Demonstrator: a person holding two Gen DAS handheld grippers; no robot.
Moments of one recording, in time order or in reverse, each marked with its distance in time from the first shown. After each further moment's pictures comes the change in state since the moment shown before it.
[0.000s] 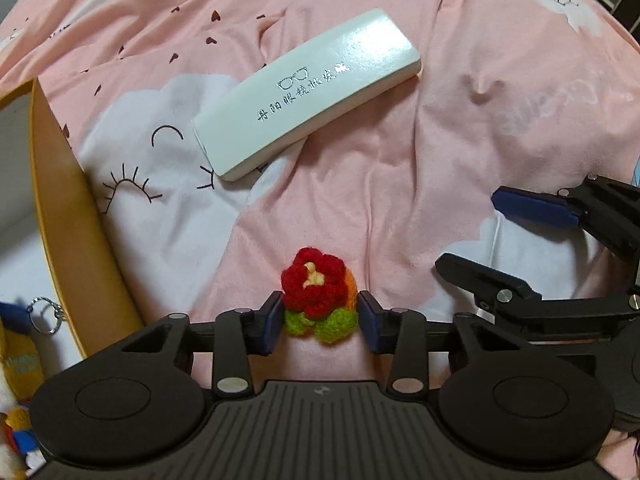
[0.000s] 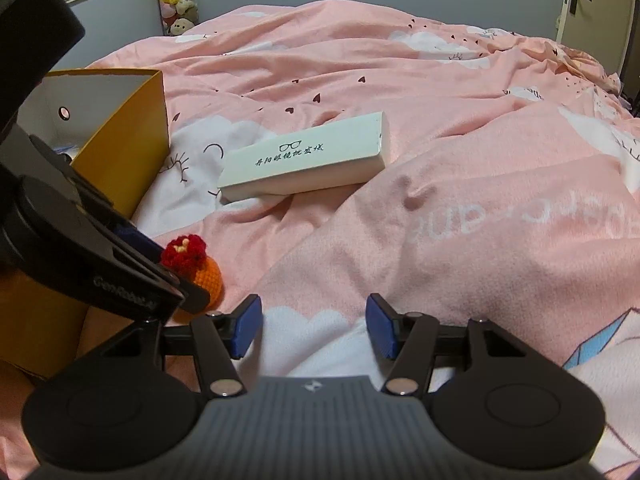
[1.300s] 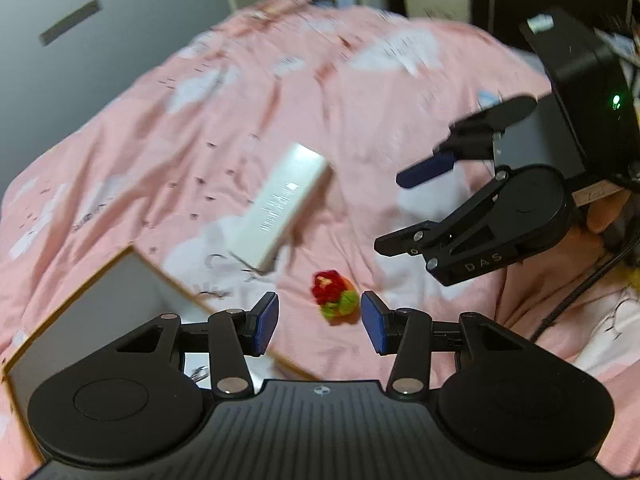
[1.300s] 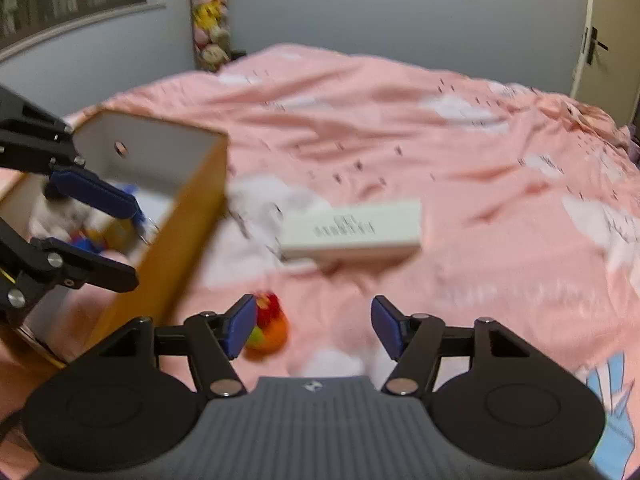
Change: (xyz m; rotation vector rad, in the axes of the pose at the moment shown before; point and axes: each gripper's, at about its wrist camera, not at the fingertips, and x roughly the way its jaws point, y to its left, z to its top) left arm -0.131 -0.008 -0.056 0.485 -0.310 0.006; right arm -0.055 0.033 0.029 -0.078 -0.089 0.028
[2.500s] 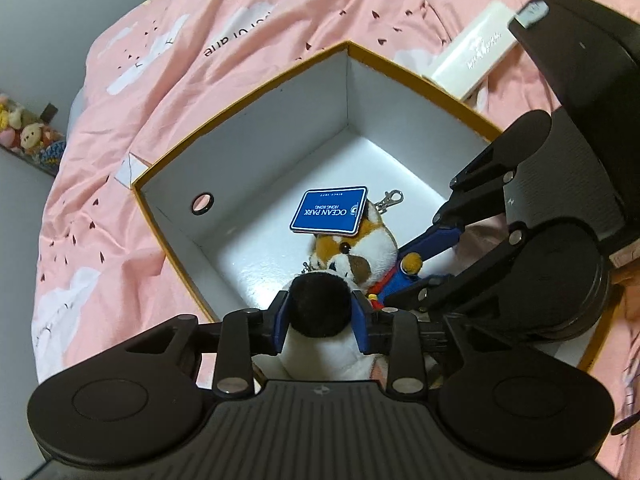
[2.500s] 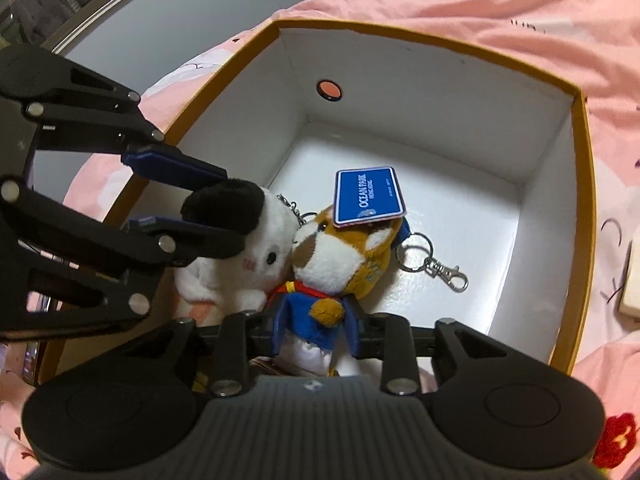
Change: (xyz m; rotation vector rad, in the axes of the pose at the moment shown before) left arm -0.021 0.143 -0.085 -0.206 0.391 0.222; right arm 0.128 0.172 0.073 -0.034 0.277 0.547
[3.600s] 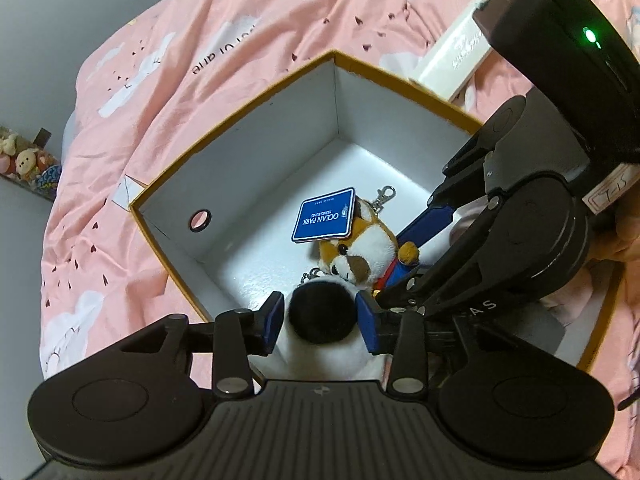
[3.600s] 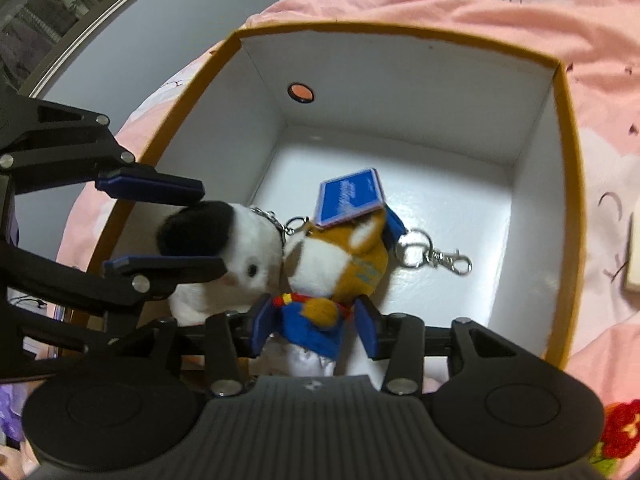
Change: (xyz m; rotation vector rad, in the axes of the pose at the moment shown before) left arm -0.003 -0.002 0.002 0.059 -0.025 0.001; right arm 0.000 -0.012 0.006 0.122 0.012 0.030
